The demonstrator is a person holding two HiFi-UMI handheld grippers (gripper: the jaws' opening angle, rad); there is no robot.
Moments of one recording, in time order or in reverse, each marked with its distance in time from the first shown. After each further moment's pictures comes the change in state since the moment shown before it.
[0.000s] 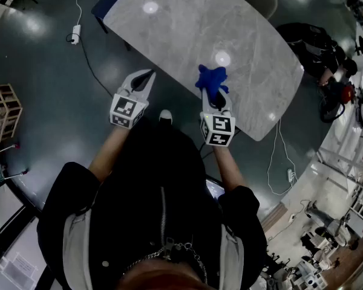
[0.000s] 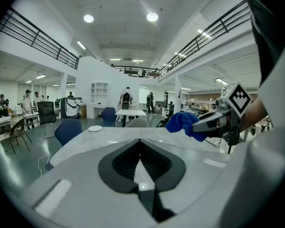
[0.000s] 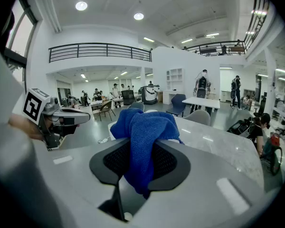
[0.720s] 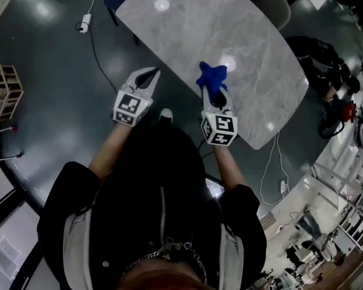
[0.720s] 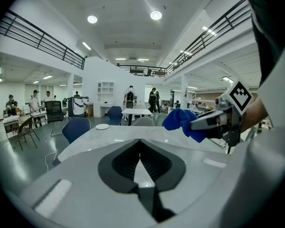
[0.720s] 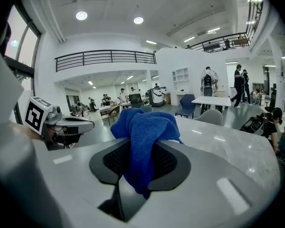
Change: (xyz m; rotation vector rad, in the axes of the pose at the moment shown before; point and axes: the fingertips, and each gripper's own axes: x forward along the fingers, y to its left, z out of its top) left arm -0.004 0.005 0.000 -0.023 0.016 0.078; right arm 0.017 0.013 0.019 0.029 -0.043 0.118
